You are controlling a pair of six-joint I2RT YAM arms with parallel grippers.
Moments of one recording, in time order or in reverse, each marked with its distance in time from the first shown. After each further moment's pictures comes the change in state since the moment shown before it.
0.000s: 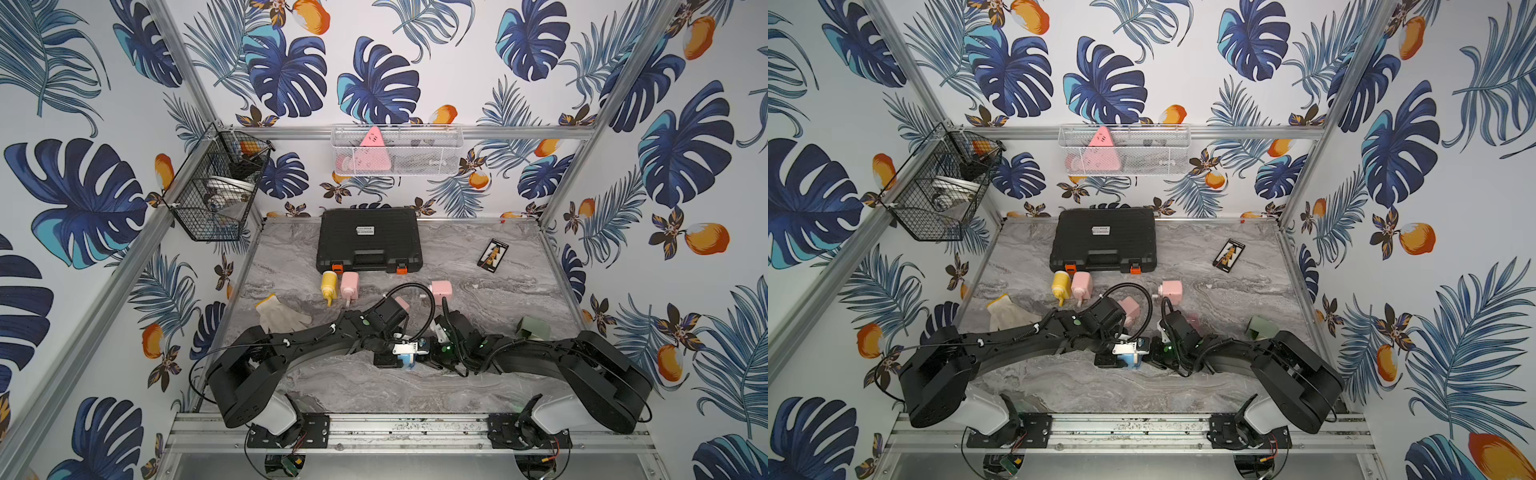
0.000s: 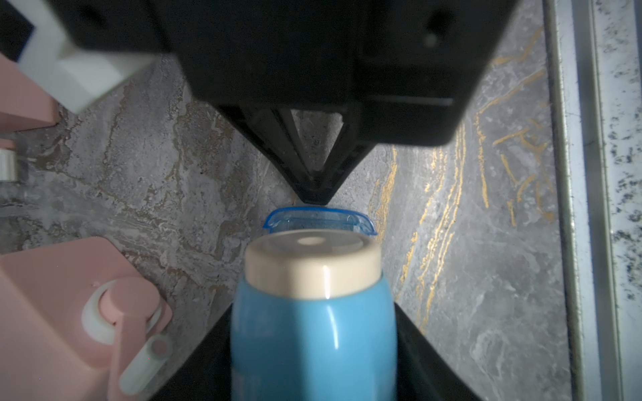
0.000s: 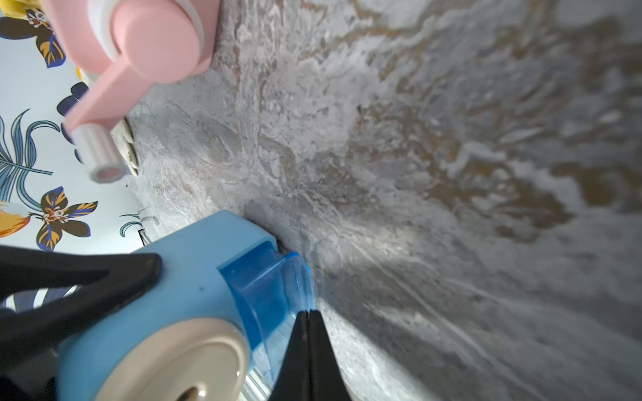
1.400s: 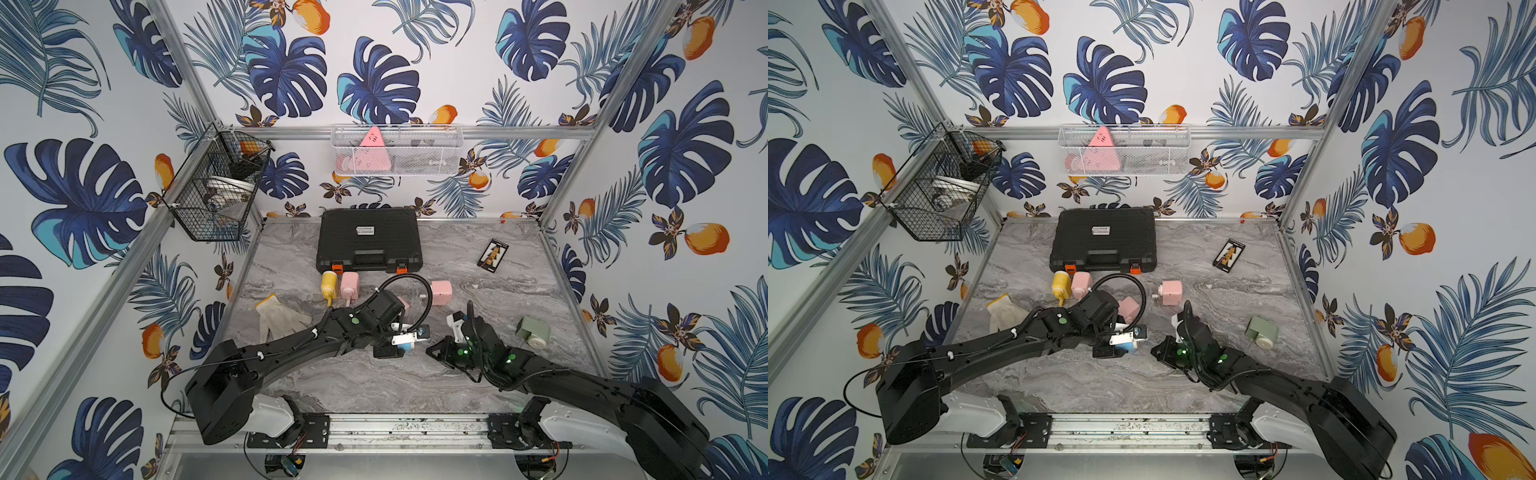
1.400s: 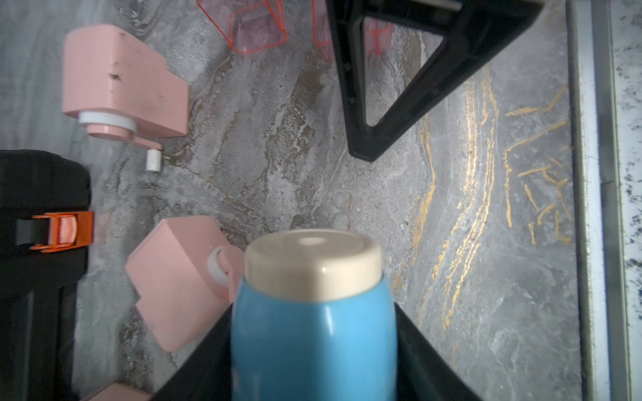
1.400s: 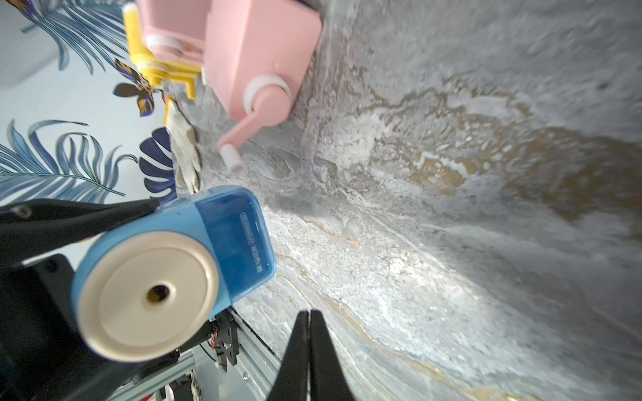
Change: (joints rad) left arm 0.000 -0.150 0.051 -0.023 -0.090 -0.080; right arm 0.005 -0.454 -0.127 -0.100 0.182 0.025
